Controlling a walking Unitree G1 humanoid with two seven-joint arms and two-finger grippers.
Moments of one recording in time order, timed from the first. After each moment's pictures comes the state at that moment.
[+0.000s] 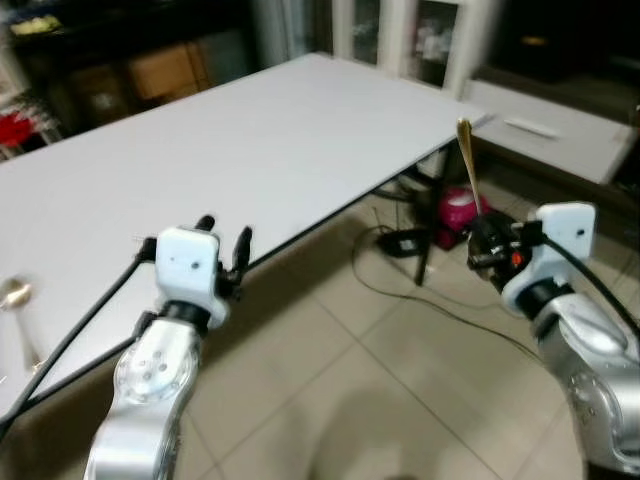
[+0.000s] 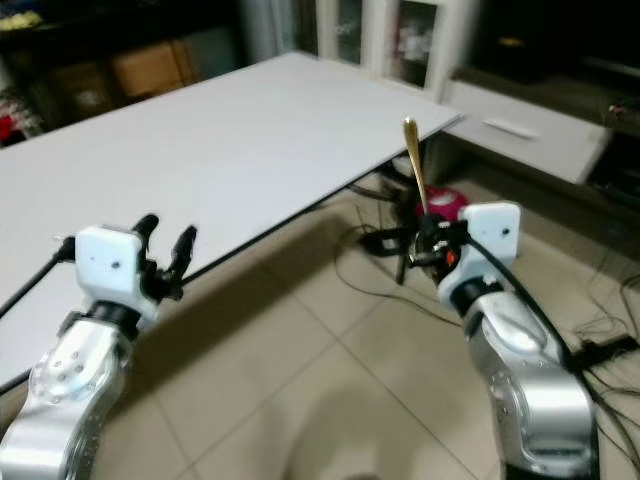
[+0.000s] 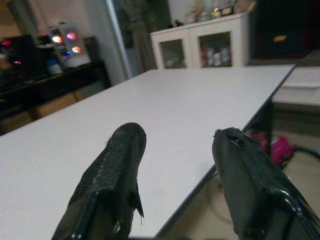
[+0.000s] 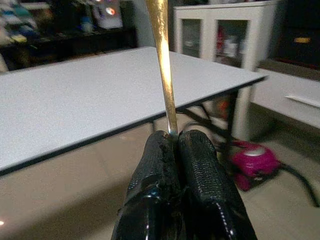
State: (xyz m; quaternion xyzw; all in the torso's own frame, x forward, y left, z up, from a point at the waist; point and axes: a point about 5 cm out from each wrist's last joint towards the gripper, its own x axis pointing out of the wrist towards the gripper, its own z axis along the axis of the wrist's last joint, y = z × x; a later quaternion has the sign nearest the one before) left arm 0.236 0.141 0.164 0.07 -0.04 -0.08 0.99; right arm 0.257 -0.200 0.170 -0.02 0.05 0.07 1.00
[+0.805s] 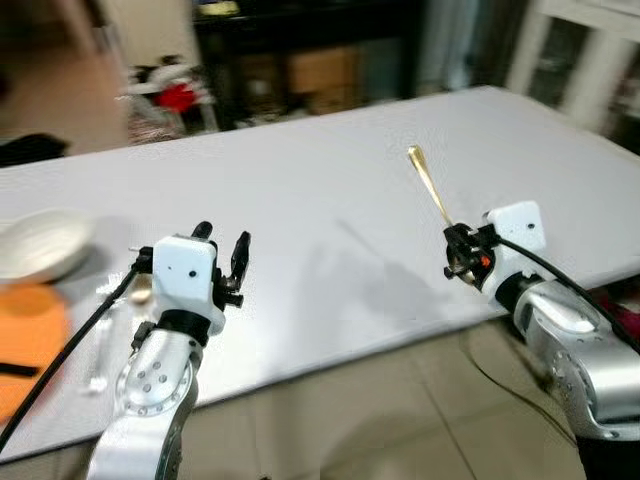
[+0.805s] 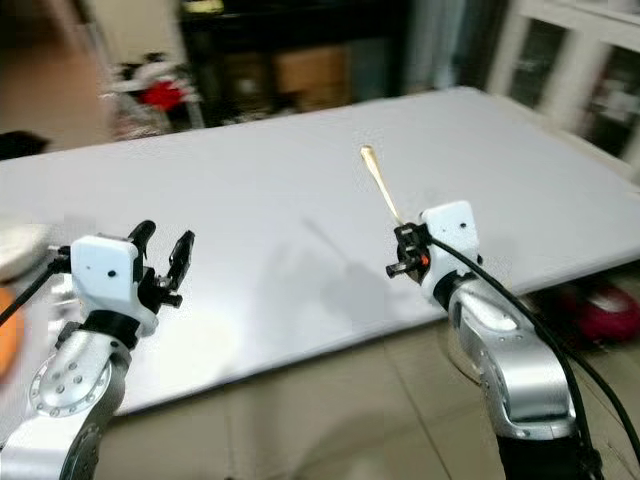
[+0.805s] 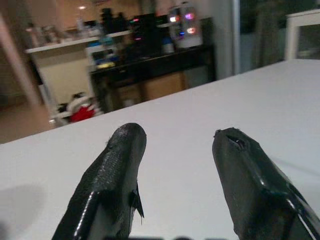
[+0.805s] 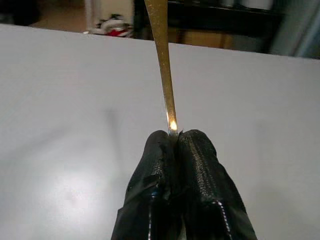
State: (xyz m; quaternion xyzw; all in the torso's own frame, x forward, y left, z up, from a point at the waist) left arm 0.225 0.153 0.161 0.08 -0.02 -0.05 1.00; right arm 0.277 -0.177 0.151 -0.09 0.12 0.16 0.98
